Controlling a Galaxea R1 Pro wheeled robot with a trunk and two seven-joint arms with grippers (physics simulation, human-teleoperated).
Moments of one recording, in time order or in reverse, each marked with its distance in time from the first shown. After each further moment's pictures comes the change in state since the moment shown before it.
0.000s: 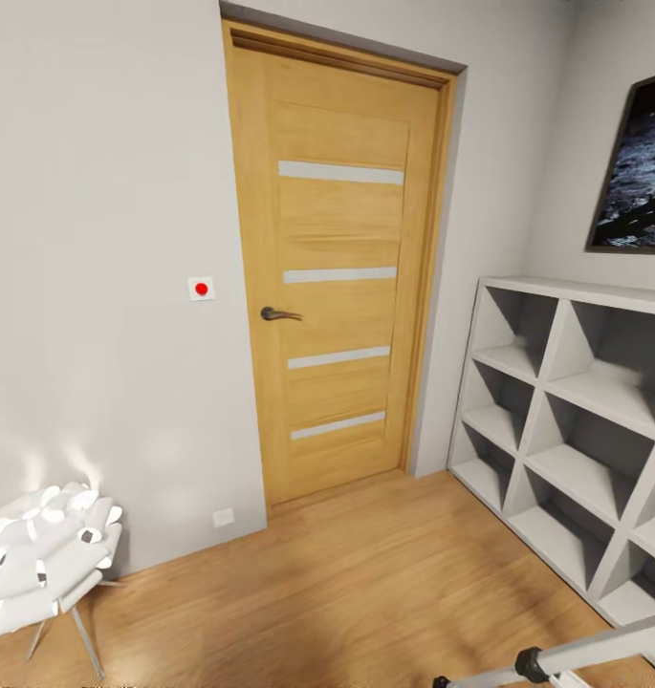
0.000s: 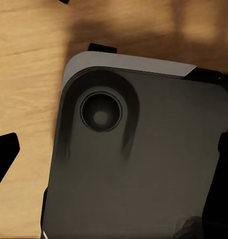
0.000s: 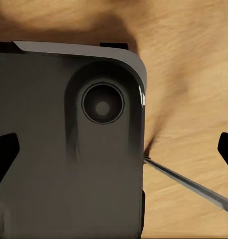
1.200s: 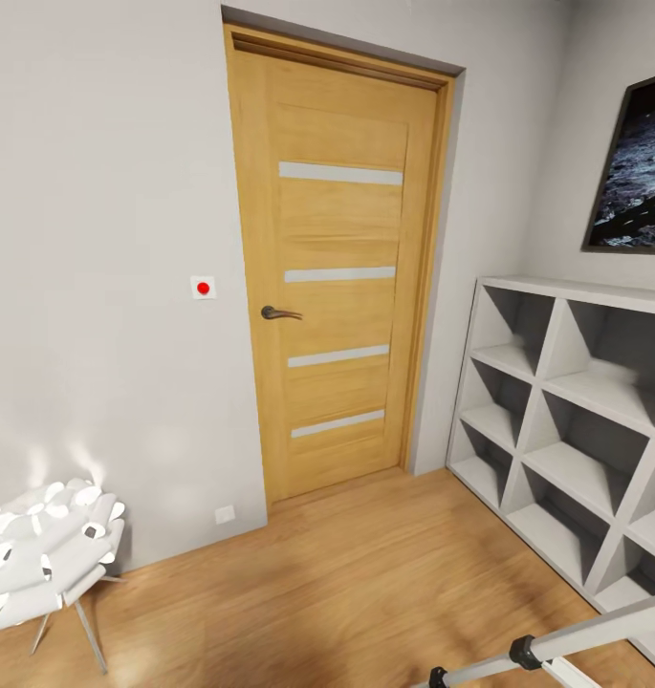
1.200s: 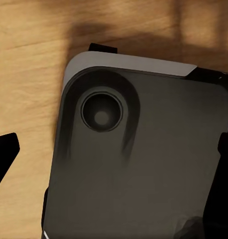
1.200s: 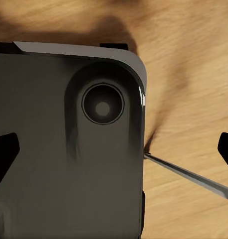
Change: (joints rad) left arm 0.000 0.001 -0.001 0.000 0.000 0.000 0.000; right arm 0.000 0.000 0.000 0.000 0.001 -0.002 0.000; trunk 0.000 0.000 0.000
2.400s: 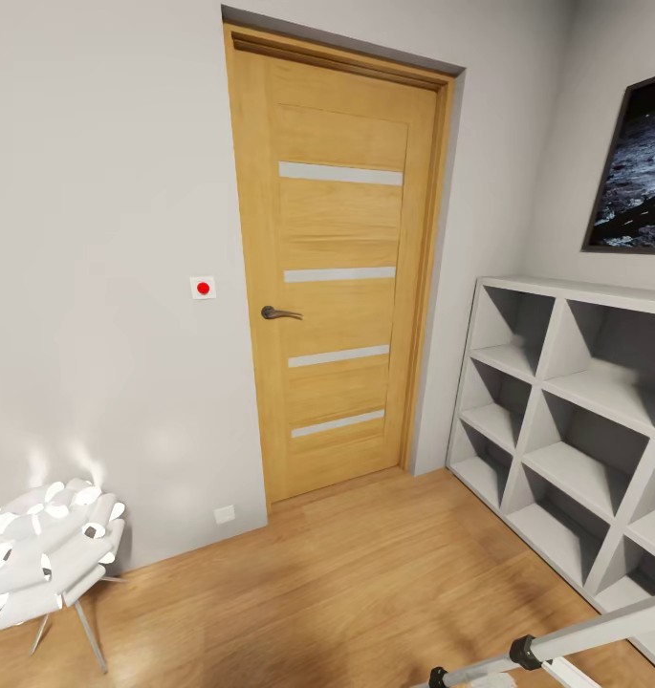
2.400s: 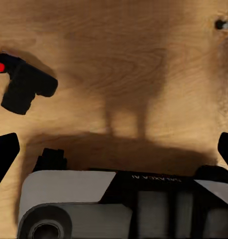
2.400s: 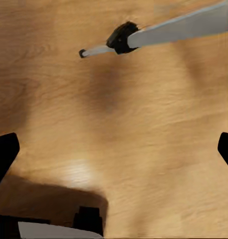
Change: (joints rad) left arm -0.099 0.019 -0.001 -0.714 0.096 0.689 0.005; right arm -0.067 0.010 -0.013 -0.860 0.197 0.573 0.079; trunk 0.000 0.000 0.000
